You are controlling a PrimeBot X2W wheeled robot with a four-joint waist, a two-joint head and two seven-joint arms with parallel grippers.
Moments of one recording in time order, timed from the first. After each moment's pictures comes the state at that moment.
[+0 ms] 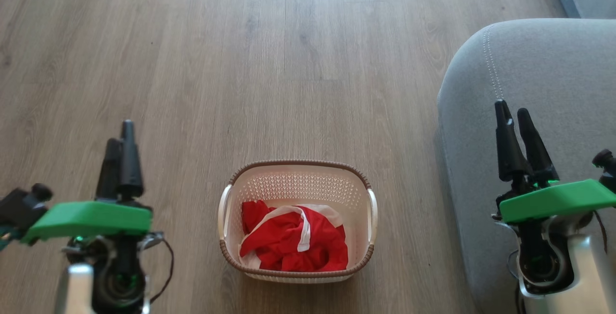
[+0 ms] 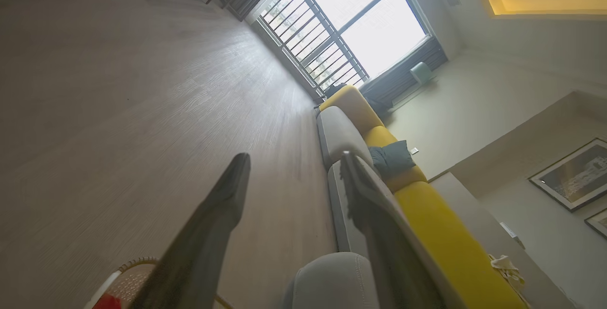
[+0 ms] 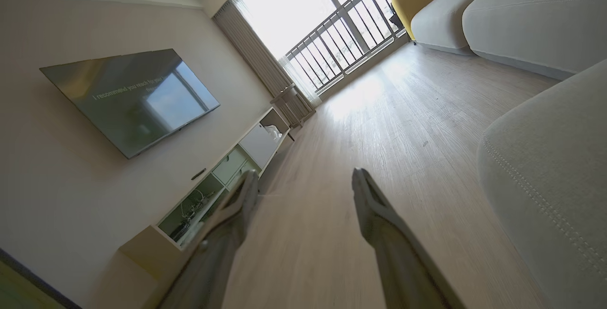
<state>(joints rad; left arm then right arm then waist) -0.08 0.03 0.06 -0.05 -1.00 0.09 -0.05 -0.12 -0.06 -0.03 0.01 0.80 0.13 -0.05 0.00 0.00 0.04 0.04</state>
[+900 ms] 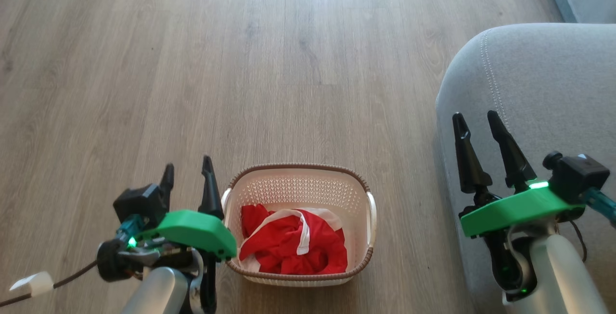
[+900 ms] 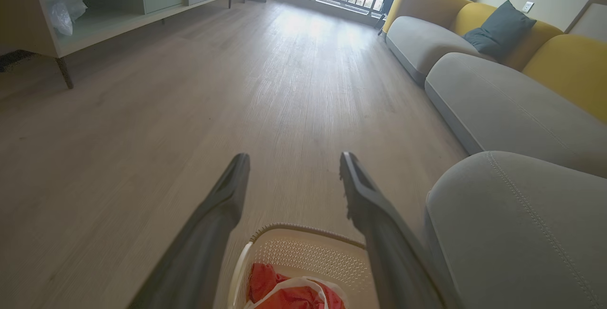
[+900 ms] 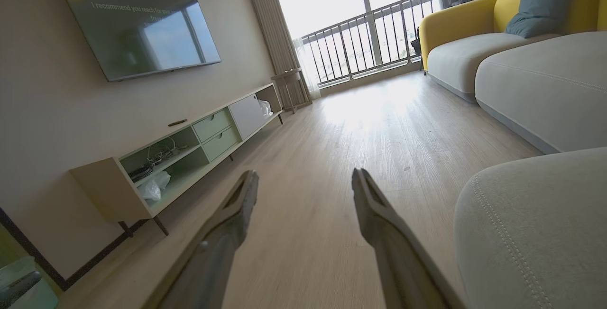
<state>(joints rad) -0.12 0.17 -0.41 0.04 -0.54 0.49 -0.13 -0.13 -0.08 0.08 0.05 0.45 0.13 -0.13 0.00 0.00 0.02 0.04</state>
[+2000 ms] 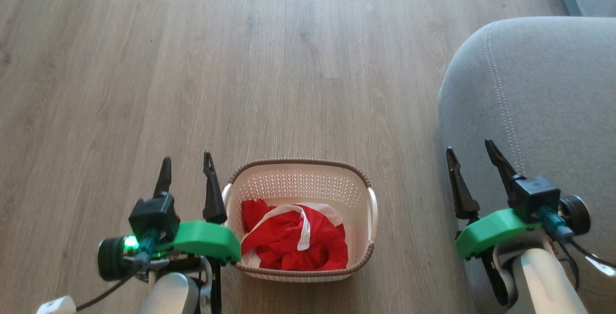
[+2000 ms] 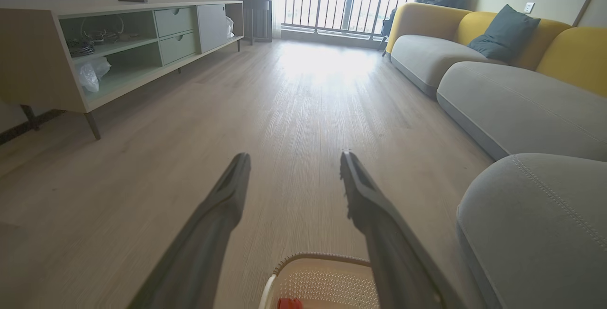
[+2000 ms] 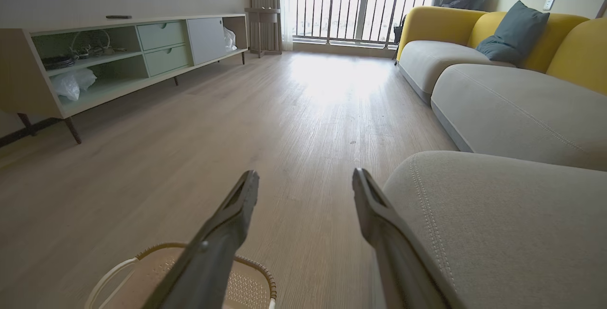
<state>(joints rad) -0.10 0.07 -0.32 0.07 -0.29 0.44 -0.22 -0.13 -0.07 0.03 0.25 0.06 0.13 -0.22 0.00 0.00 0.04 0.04</state>
